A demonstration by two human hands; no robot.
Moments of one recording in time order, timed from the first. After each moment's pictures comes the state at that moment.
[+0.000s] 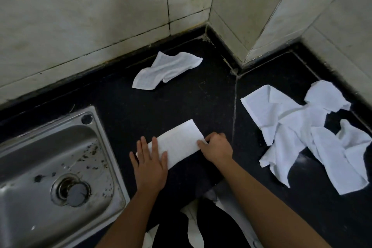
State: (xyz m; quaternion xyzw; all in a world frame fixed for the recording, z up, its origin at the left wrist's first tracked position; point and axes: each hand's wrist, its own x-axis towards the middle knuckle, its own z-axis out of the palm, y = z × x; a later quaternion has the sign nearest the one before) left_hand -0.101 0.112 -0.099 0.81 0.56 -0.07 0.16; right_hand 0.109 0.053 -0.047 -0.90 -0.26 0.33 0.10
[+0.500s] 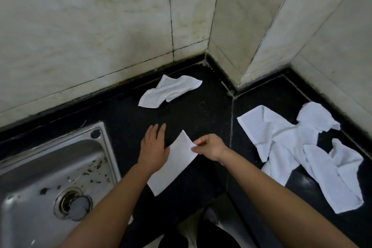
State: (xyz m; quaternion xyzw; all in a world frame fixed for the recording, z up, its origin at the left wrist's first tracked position) left_hand -0.058 0.185 -0.015 0.87 0.45 -0.02 0.22; right_hand 0.137 0.083 0.005 -0.78 -0.29 0.50 0.24
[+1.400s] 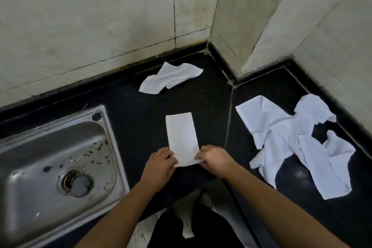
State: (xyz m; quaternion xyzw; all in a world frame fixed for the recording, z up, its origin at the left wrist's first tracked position) left_hand -0.098 0.102 -0.044 0.93 0.30 0.03 0.19; right_hand 0.121 0.010 -0.010 -0.69 -0.68 0.26 -0.03
